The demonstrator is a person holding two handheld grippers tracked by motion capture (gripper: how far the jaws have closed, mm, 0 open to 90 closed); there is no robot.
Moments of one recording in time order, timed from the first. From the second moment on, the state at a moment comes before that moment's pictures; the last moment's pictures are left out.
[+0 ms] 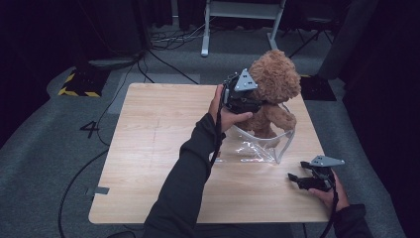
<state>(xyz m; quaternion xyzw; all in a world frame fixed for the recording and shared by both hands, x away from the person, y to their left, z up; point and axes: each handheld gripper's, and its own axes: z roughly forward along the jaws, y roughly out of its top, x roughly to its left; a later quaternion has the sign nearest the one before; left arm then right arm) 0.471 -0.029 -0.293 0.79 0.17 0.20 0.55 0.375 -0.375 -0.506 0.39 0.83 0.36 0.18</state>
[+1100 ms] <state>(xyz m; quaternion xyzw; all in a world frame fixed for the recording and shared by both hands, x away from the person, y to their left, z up) 0.479 -0.021 -0.317 0.88 0.16 0.20 0.41 0.375 -0.375 -0.507 0.39 0.83 0.36 0.18</state>
